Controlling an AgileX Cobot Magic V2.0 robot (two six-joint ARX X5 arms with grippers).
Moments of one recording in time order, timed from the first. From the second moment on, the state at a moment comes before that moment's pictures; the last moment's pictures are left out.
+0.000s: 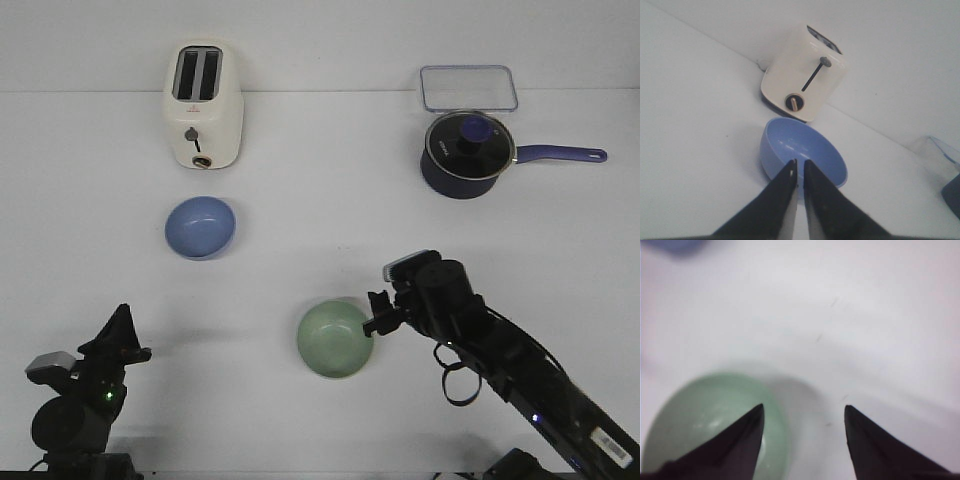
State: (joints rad) left arm 0.00 0.07 0.19 -0.01 0.02 -0.55; right arm 0.56 1.10 0.89 -0.51 -0.08 0.23
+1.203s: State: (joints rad) left arm 0.00 1.60 1.09 -0.22 0.13 -0.30; right arm 0.43 0.98 0.89 -0.59 -0.09 0.16
